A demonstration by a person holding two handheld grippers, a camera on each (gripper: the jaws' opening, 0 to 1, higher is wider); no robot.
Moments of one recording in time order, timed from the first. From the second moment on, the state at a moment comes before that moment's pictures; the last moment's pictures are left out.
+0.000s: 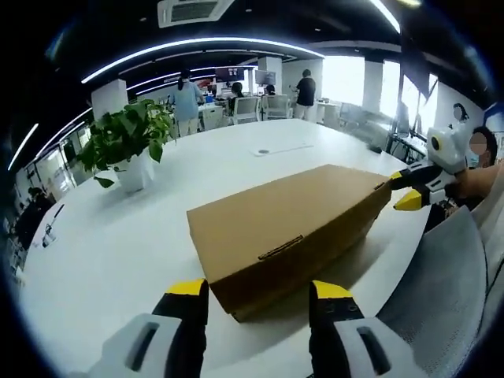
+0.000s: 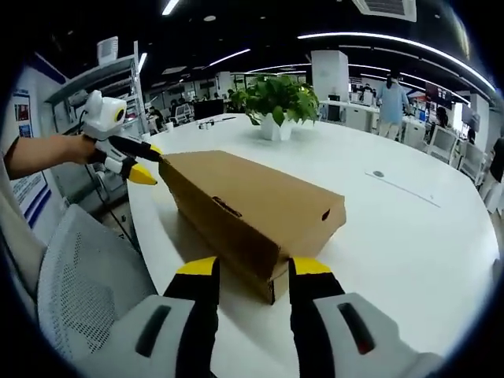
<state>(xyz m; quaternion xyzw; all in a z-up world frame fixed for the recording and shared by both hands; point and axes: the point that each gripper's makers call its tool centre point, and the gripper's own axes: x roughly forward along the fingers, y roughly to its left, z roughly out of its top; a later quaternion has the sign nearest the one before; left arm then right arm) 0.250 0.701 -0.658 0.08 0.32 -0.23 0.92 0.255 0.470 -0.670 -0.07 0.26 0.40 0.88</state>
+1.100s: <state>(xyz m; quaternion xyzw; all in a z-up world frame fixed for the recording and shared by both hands) 0.301 0.704 -0.591 0.09 0.24 -0.21 0.94 0.299 0.472 -0.596 -0.08 0.17 0.40 0.90</state>
